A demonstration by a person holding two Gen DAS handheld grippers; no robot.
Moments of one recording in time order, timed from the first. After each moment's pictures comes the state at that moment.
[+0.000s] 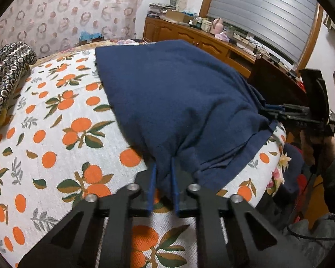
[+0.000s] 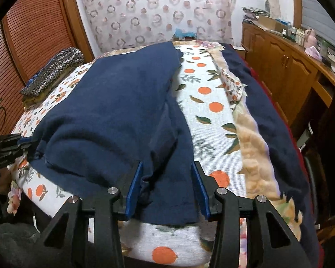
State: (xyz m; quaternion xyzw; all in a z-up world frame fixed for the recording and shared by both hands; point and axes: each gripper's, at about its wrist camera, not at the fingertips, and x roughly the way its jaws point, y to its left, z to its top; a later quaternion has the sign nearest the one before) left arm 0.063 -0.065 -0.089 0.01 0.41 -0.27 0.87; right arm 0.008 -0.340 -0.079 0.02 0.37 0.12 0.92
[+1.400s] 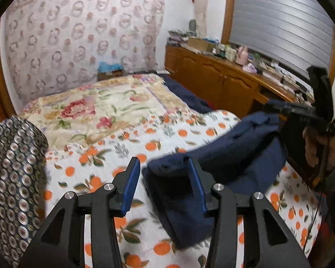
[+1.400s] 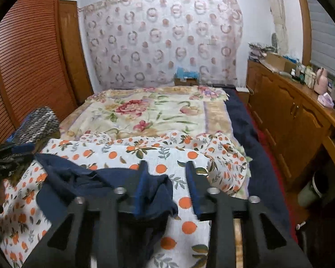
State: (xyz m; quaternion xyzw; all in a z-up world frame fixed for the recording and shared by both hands) left arm 0.266 -0.052 -0.025 0.02 0.35 -0.21 0.91; right arm 0.180 -0.329 0.035 0.01 0.26 0.12 0.96
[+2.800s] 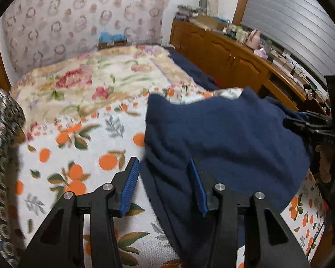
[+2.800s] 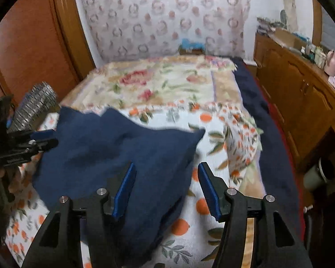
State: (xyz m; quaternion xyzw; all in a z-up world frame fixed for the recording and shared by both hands) left arm 0.322 -0.062 -0.077 0.00 0.44 -0.20 0.88; right arm 0.199 -0.340 -0.013 0.01 0.36 0.13 0.92
